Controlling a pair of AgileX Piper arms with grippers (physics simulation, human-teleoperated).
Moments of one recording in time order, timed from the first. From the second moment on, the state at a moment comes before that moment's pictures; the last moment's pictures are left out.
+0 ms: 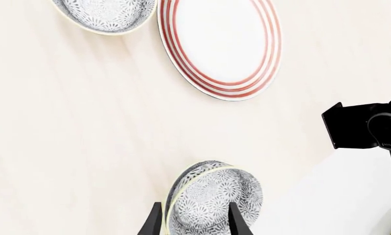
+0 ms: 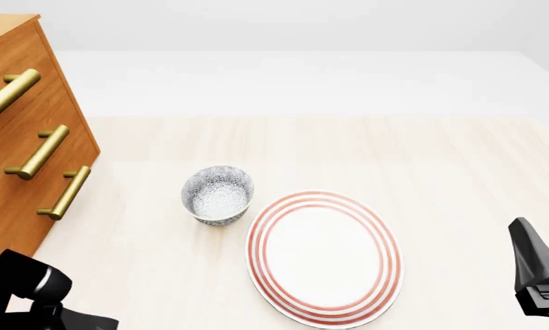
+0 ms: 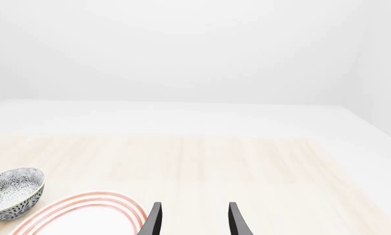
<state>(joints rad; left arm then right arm) -0.99 0.57 -0.43 0.79 -0.65 0.01 0.00 -0.01 0.00 -0.02</state>
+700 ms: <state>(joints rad) -0.81 0.41 -0.68 1.04 -0.52 -0.02 0.01 -0.12 0.09 0.04</state>
